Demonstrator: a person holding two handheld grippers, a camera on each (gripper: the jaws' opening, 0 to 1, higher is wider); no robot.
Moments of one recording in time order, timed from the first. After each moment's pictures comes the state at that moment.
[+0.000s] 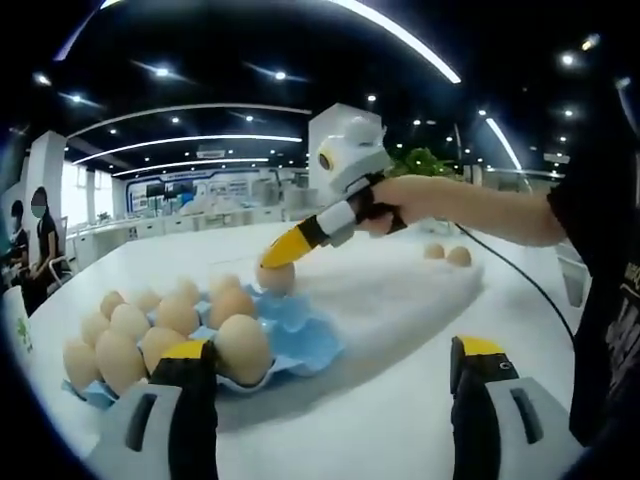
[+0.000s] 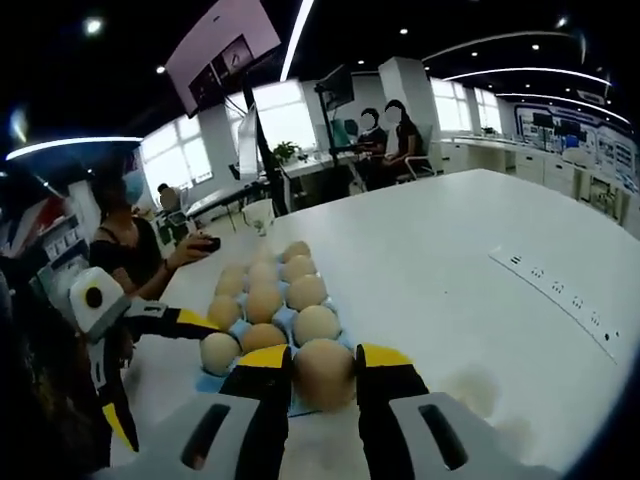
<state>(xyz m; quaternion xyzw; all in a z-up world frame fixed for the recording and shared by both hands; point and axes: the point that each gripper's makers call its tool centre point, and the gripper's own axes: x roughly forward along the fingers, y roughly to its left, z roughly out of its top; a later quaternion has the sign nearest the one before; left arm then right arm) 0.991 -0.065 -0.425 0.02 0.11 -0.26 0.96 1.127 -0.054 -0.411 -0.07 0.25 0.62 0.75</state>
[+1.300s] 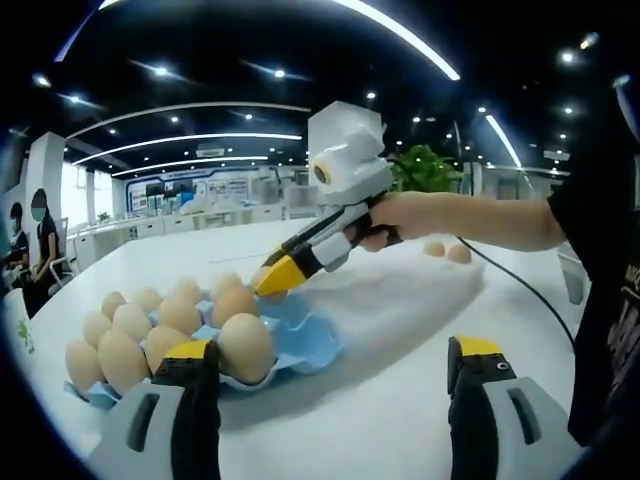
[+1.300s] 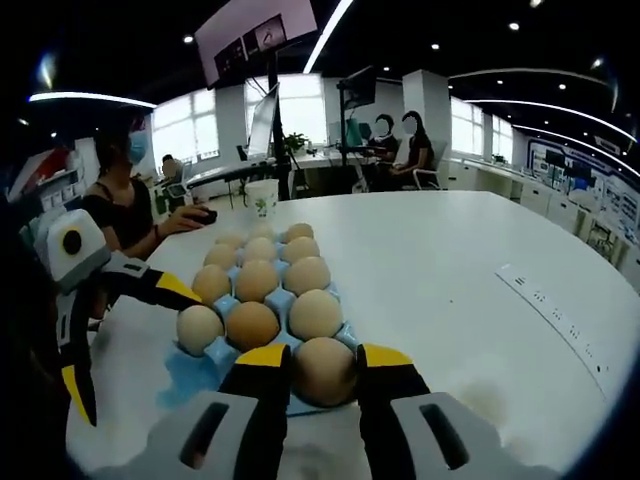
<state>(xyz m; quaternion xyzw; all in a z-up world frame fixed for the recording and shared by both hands) 0.993 -0.063 -0.429 0.03 0.11 -0.26 0.96 1.108 -0.045 -0.431 -0.14 0.19 0.62 0.75</state>
